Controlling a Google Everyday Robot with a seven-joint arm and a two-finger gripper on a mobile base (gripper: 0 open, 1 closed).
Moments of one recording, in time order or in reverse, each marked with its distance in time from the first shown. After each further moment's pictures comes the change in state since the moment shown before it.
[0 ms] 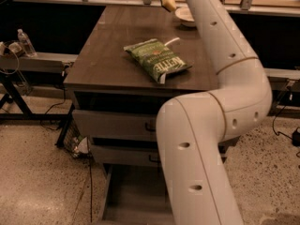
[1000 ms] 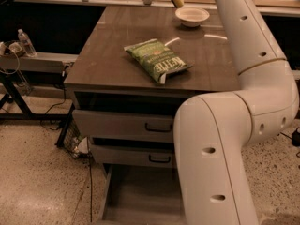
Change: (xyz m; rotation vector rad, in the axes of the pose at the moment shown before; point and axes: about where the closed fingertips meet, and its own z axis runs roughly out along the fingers) arm -0.019 -0.032 -0.050 -0.060 -0.018 0.202
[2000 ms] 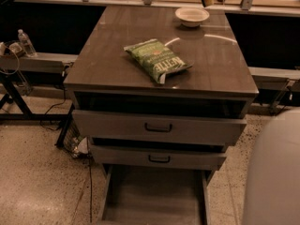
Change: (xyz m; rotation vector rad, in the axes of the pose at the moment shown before) arm -0.006 -0.020 -0.139 -0.022 0.102 0.066
